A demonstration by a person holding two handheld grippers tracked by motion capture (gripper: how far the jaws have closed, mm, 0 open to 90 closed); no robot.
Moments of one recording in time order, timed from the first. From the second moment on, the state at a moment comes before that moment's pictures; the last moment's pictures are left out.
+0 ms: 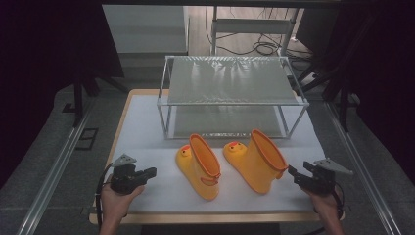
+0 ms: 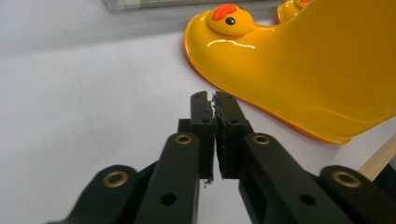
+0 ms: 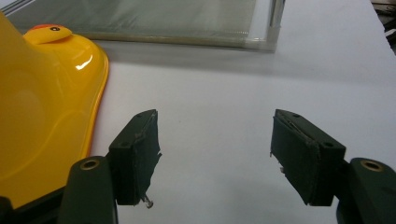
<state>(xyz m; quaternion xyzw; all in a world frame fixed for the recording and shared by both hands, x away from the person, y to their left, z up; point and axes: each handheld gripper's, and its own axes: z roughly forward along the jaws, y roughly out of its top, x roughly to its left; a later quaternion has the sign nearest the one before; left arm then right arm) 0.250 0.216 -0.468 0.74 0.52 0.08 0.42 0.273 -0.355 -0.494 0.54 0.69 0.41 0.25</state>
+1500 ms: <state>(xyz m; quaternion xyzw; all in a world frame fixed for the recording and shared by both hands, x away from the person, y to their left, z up) 0.211 0.018 -0.494 0.80 0.37 0.14 0.45 0.276 -0.357 -0.505 0.57 0.68 0.40 0.23</state>
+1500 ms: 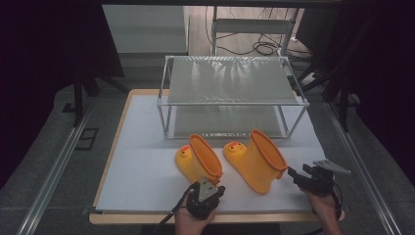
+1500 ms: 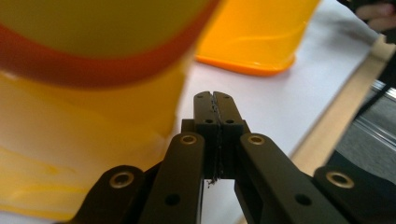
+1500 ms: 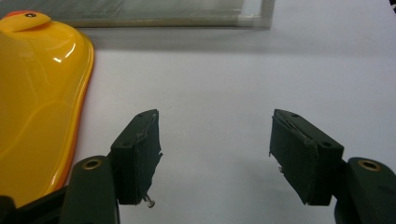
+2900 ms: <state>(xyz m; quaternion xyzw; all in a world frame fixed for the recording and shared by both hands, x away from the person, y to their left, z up) 0.195 0.179 -0.493 0.77 0.45 0.10 0.44 0.276 -0.360 -0.505 0.57 0.68 0.40 0.22</state>
